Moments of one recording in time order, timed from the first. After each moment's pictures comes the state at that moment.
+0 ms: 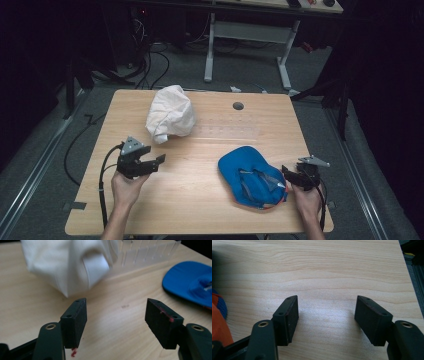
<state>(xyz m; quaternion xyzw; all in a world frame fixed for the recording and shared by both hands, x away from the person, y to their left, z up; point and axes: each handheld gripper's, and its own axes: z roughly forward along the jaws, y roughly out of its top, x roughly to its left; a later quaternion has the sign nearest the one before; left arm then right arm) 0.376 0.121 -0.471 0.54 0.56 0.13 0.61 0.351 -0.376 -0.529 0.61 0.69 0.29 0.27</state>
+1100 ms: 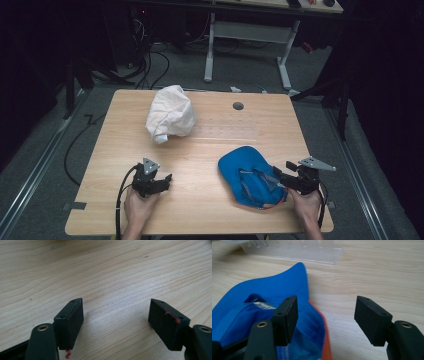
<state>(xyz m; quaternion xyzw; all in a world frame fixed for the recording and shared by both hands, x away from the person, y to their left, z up) 0.367 0.095 -0.546 0.58 0.58 0.20 0.54 0.325 -0.350 -0.492 0.54 0.71 0.41 0.21</state>
